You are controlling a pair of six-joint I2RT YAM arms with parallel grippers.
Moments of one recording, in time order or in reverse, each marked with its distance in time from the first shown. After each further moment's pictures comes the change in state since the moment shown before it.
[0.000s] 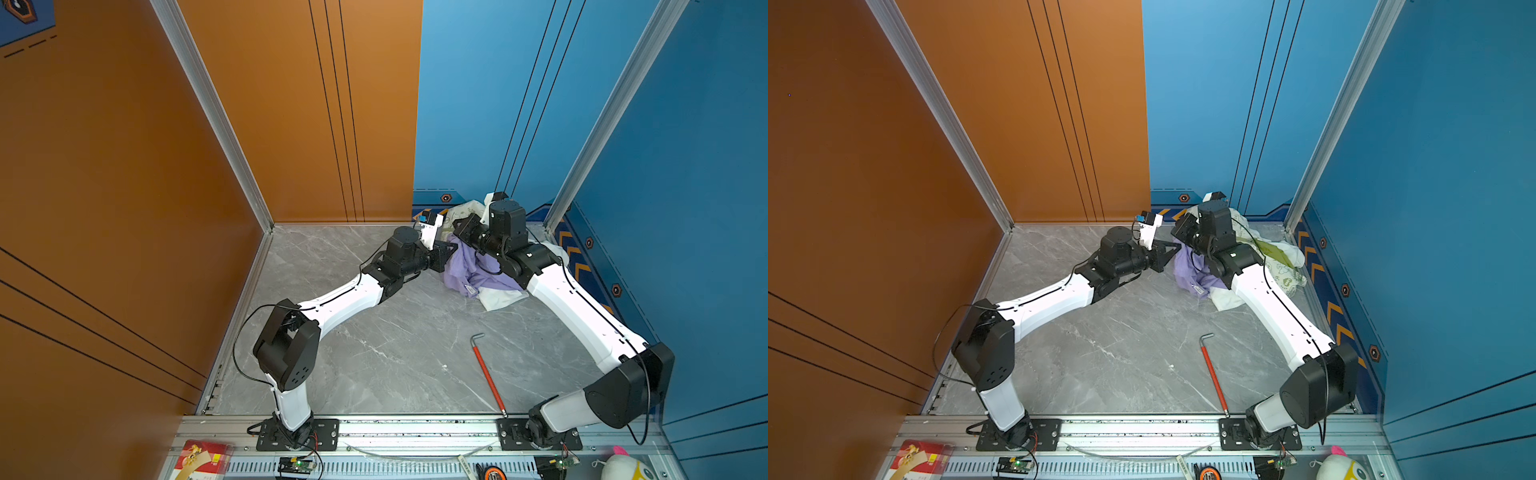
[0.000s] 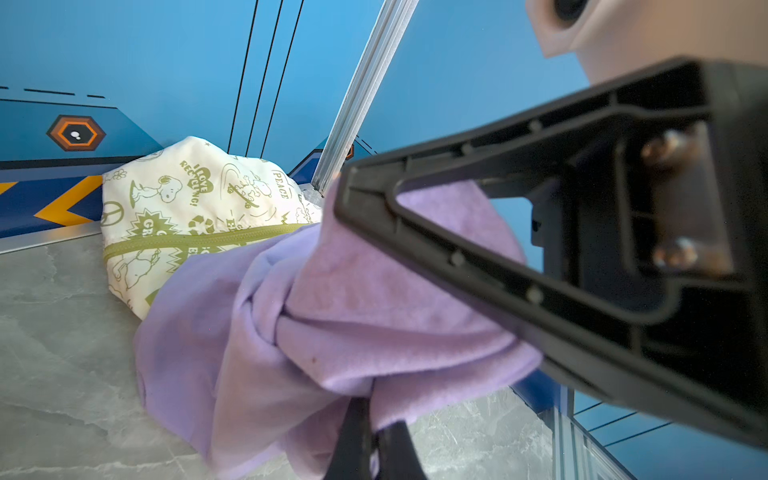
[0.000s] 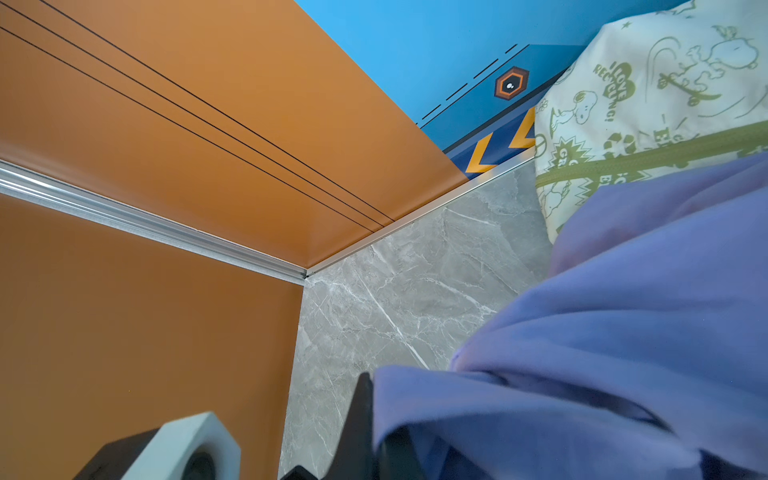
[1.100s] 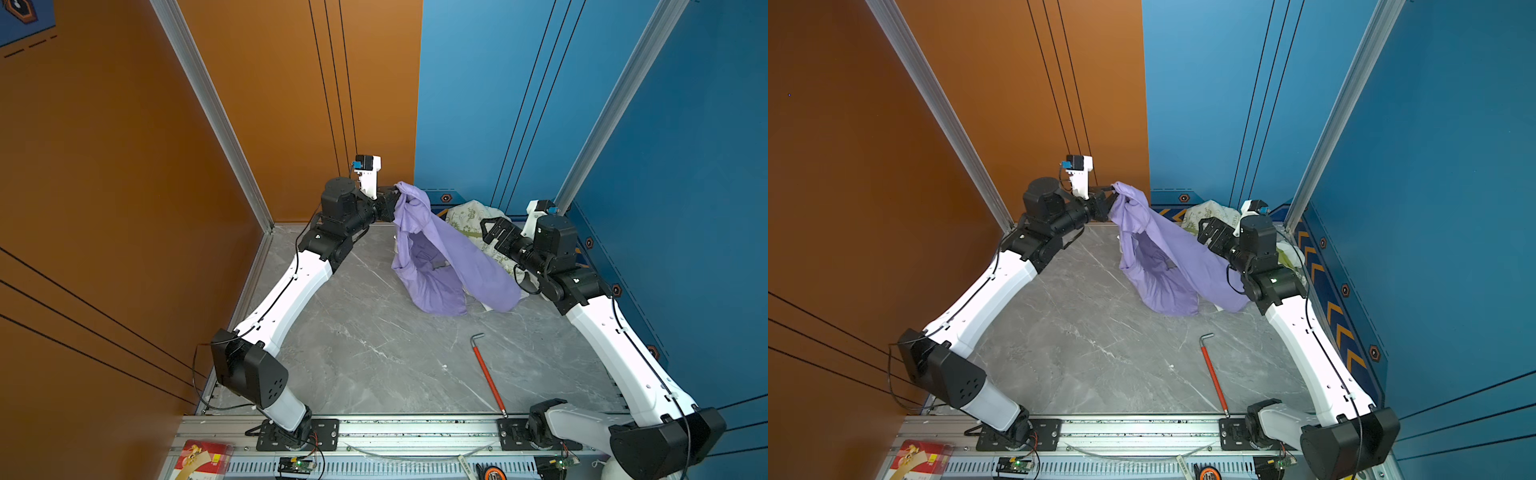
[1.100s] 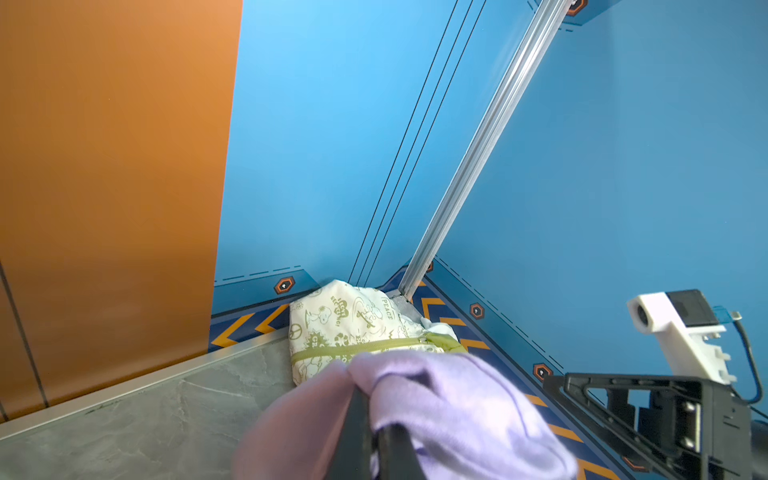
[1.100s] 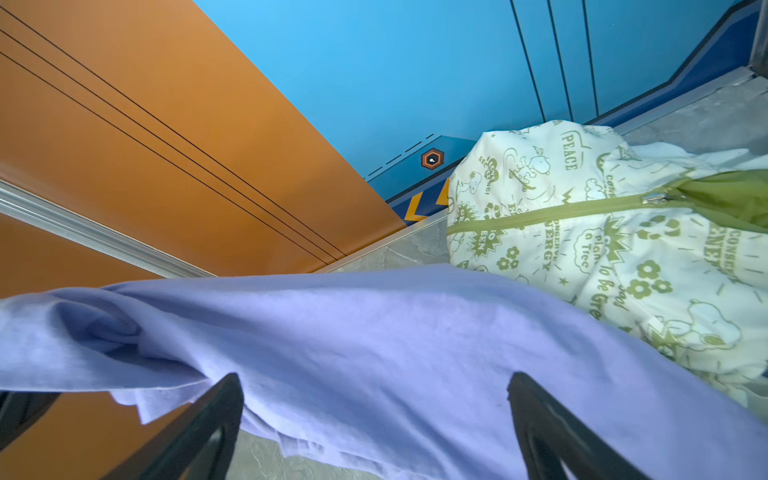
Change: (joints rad) left arm 0.289 -0.193 0.290 -0.343 -0.029 0.098; right arm -0.168 -0.277 -0.175 -0.077 0.008 -0.182
